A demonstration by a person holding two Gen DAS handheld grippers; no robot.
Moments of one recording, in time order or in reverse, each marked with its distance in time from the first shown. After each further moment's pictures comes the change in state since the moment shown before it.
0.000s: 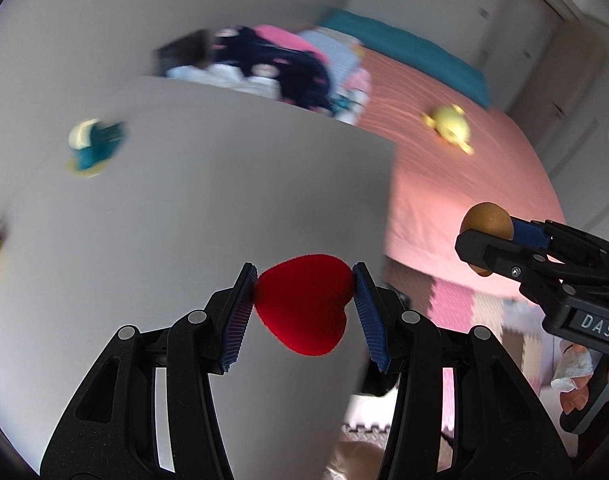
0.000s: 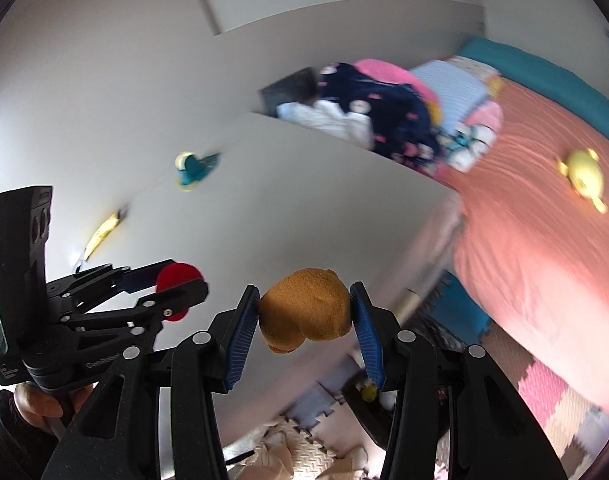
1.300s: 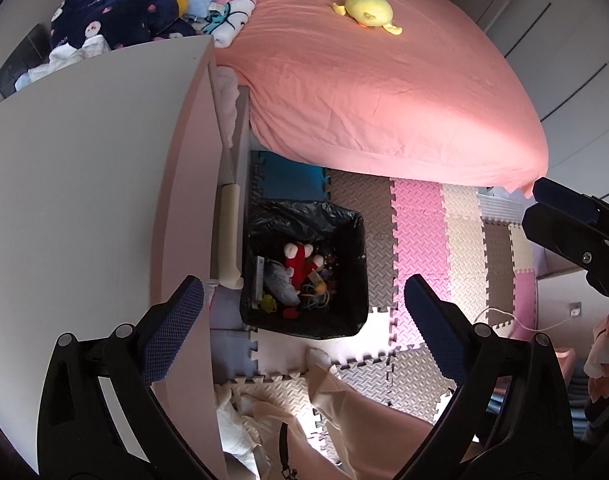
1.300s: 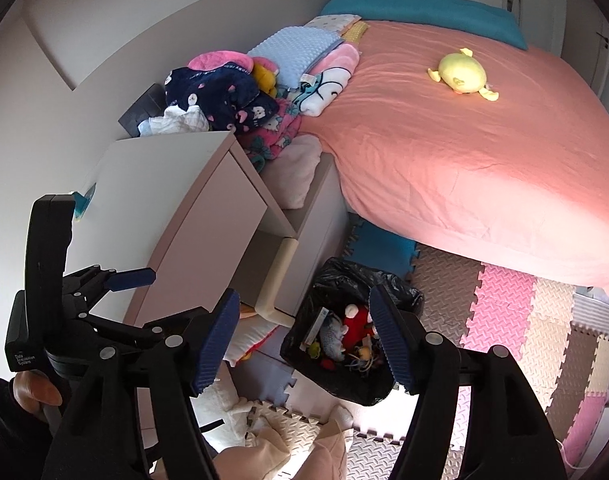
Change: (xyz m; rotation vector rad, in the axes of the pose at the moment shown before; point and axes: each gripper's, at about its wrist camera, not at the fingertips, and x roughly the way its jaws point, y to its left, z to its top) left arm 0.113 -0.133 -0.004 0.250 0.314 -0.104; right arm -0.048 -0.144 -0.078 0.313 0.039 -0.198
